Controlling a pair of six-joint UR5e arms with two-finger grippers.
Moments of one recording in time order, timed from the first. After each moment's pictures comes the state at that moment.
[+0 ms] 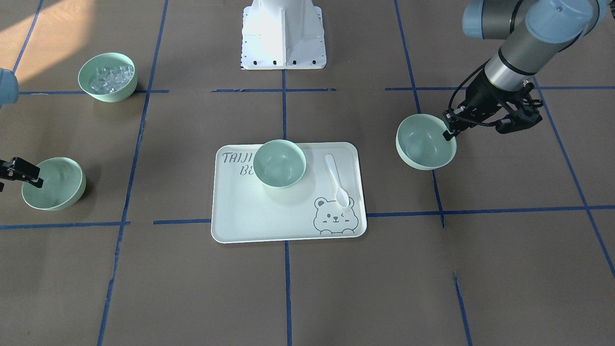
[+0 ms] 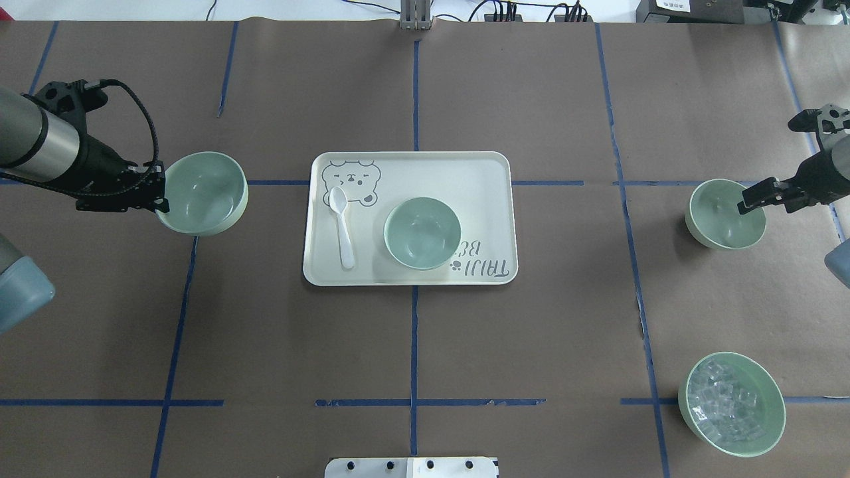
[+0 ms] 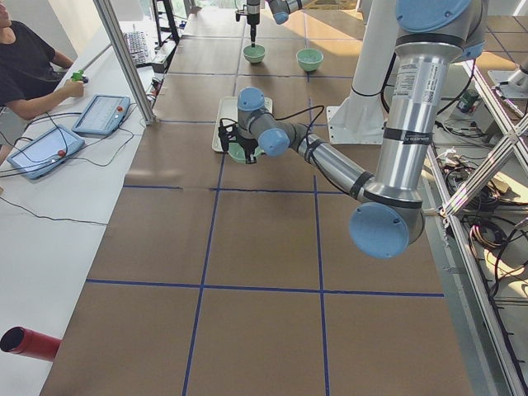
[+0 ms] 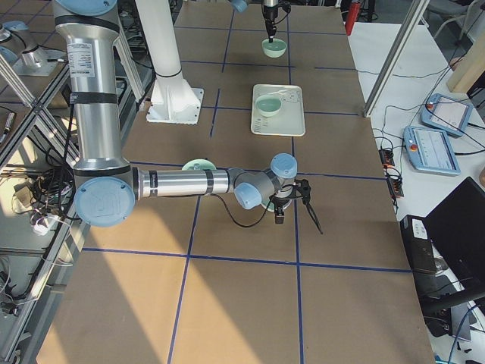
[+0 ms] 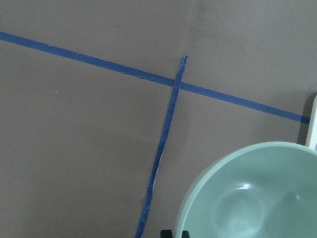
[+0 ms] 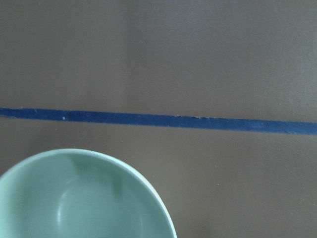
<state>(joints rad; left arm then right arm) -0.90 -1.79 -1.97 -1.74 -2.18 -1.28 1.11 -1.52 1.49 -1.04 2.26 0.62</state>
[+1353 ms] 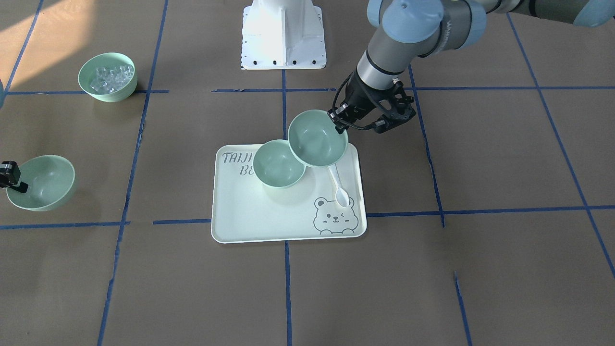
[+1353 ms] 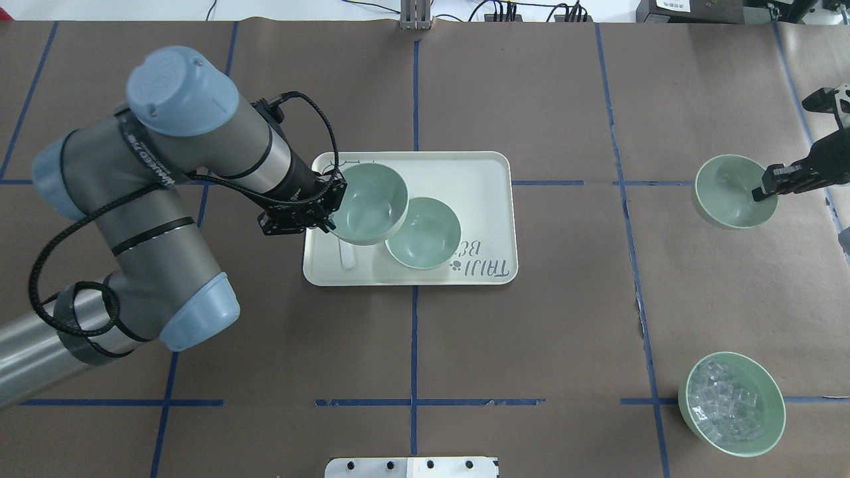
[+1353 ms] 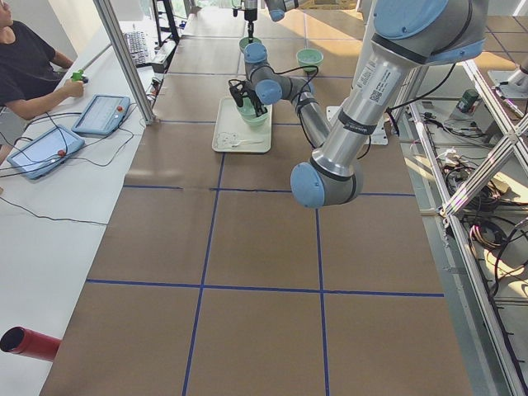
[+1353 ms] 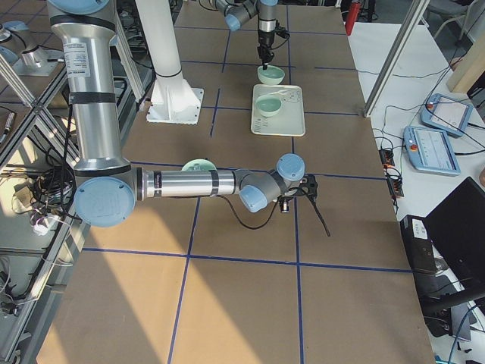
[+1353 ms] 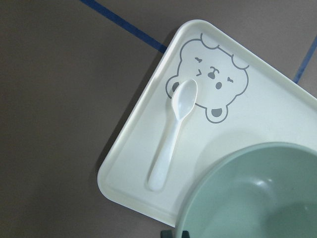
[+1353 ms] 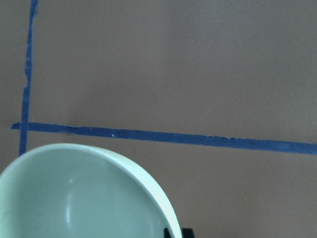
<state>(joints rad) -0.66 -2.20 -1.79 -1.65 -2.09 -1.69 1.21 -1.49 1.48 -0.99 2.44 0.61</state>
